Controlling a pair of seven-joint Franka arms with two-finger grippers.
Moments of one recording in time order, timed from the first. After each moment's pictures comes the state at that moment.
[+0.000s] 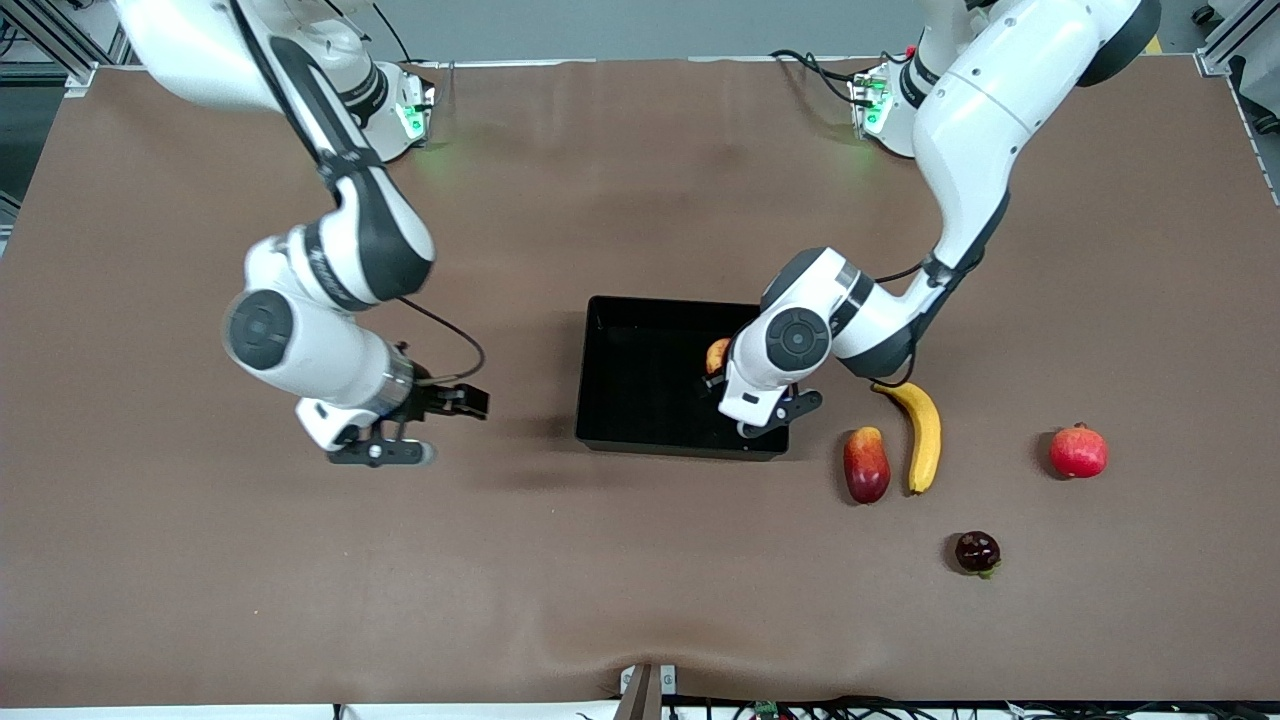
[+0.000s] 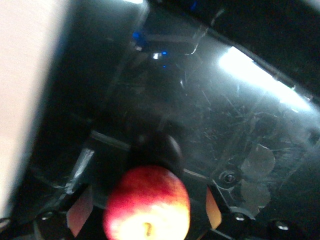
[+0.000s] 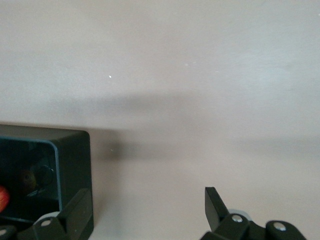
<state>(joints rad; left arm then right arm) -0.15 0.70 -0.50 -1.62 0.18 2.10 -1.11 0.22 0.42 0.11 -1.64 0.17 2.08 0.27</state>
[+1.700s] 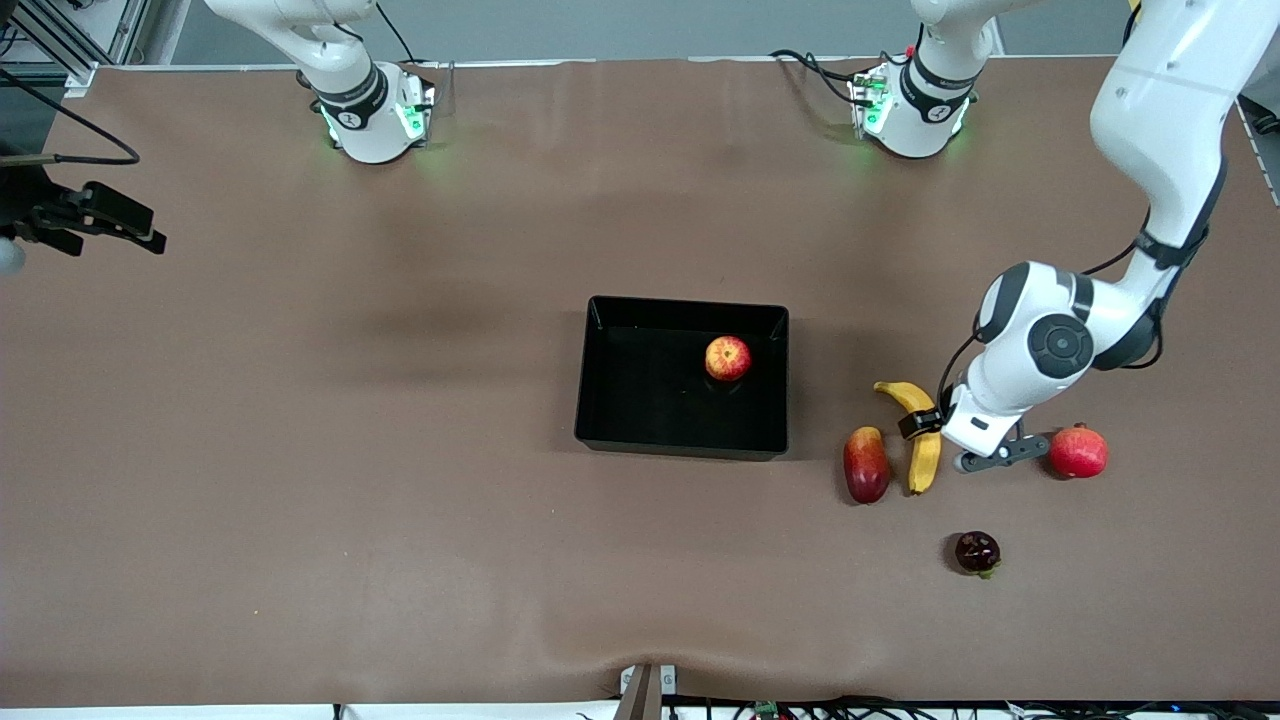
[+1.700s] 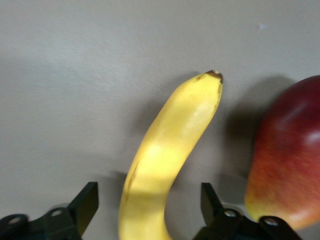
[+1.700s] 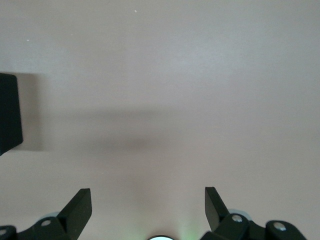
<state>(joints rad) 0.31 0.61 -0.44 -1.96 0.40 2.52 -0.59 -0.02 -0.06 -0.04 -1.62 0.02 1.49 -0.05</state>
